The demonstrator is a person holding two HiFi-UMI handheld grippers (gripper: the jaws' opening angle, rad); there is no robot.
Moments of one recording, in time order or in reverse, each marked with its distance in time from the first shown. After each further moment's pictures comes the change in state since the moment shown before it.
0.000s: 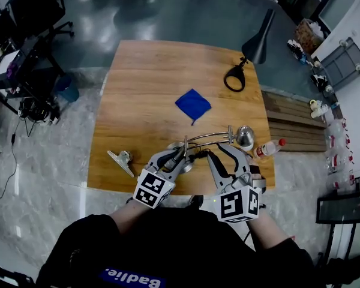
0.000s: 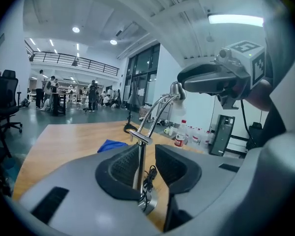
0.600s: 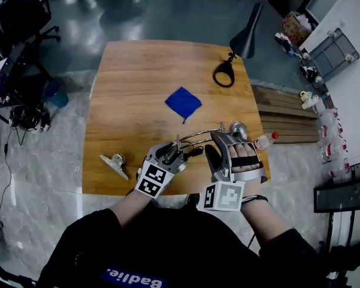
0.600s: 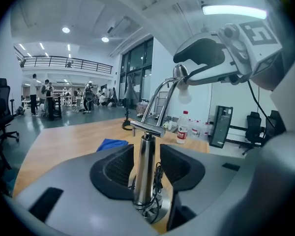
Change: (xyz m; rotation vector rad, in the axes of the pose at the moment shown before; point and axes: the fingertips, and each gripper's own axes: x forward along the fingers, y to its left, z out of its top) left arm 0.040 0.013 -0.017 0.087 0.049 -0.025; right arm 0.025 -0.004 -0.029 -0.518 0.277 -0.095
